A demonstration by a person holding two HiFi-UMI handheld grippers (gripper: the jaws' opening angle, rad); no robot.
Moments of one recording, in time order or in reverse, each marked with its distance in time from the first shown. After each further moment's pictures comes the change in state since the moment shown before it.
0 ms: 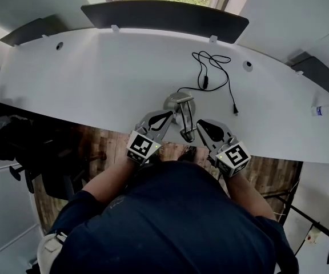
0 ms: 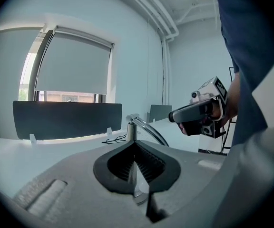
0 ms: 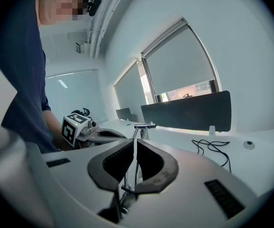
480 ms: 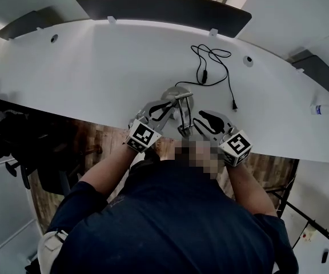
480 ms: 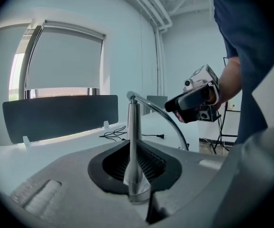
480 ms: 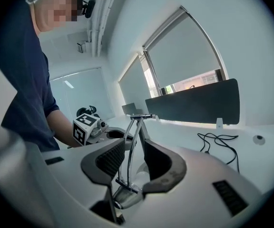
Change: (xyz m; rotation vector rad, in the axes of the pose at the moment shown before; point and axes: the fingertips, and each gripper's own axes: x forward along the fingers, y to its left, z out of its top) left arm 0.030 0.008 -0.032 0.061 0.060 -0.051; right arm 0.012 -0.017 -0.021 0.023 0.063 0.107
